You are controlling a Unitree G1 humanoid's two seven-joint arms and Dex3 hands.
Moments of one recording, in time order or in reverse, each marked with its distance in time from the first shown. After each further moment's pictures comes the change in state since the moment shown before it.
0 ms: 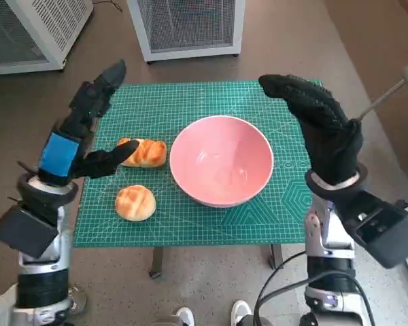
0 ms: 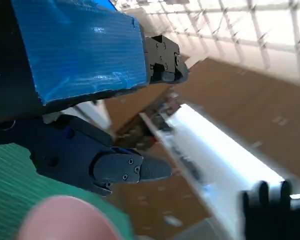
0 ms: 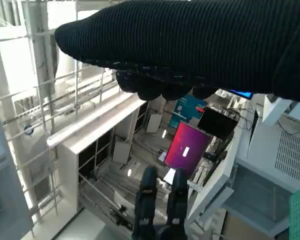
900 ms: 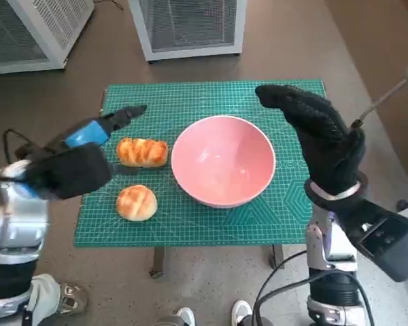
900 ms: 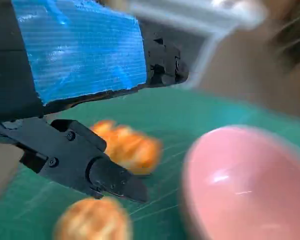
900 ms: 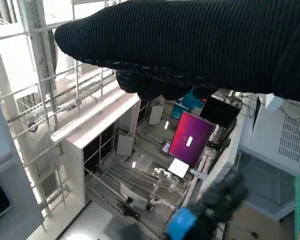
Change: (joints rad) left arm -0.170 0.239 -0.337 -0.120 0.401 0.818 -0.329; right arm 0.039 -0.003 0.018 -0.060 0.029 0.045 -0.006
